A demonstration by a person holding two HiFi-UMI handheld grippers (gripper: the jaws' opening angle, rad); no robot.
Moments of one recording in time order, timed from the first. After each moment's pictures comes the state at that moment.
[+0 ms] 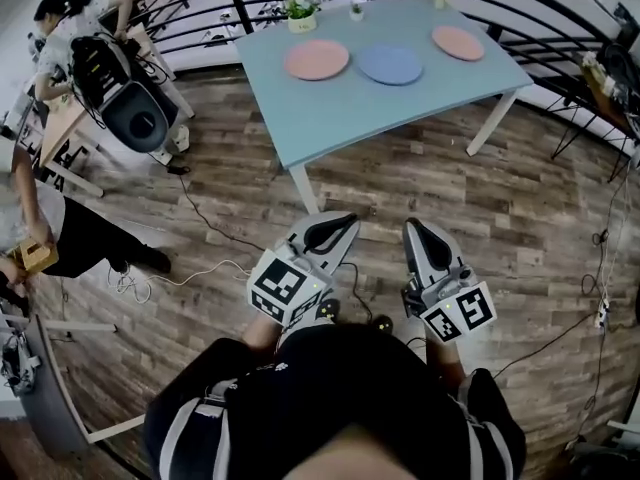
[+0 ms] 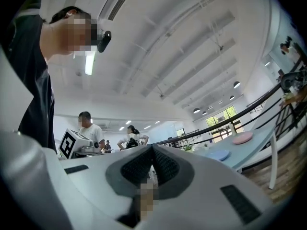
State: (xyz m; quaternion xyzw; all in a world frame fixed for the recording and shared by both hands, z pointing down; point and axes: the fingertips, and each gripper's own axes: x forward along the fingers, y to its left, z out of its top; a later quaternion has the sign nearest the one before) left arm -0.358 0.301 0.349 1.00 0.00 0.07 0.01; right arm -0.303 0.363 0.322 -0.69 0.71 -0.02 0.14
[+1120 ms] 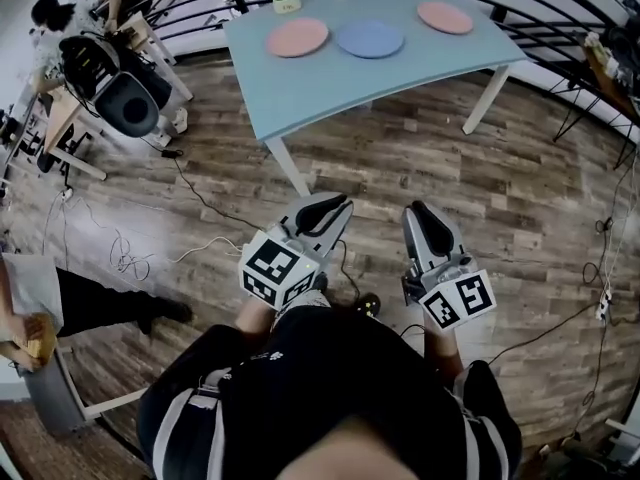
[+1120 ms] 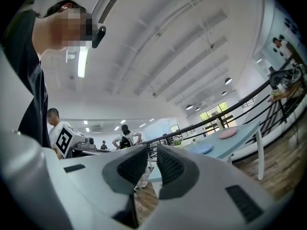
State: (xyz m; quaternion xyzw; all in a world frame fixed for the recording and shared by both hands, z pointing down) left arm -0.302 0.372 0.360 0.99 -0.02 0.11 0.02; right arm -0.230 0.443 0.345 -0.70 0.70 -0.06 0.14
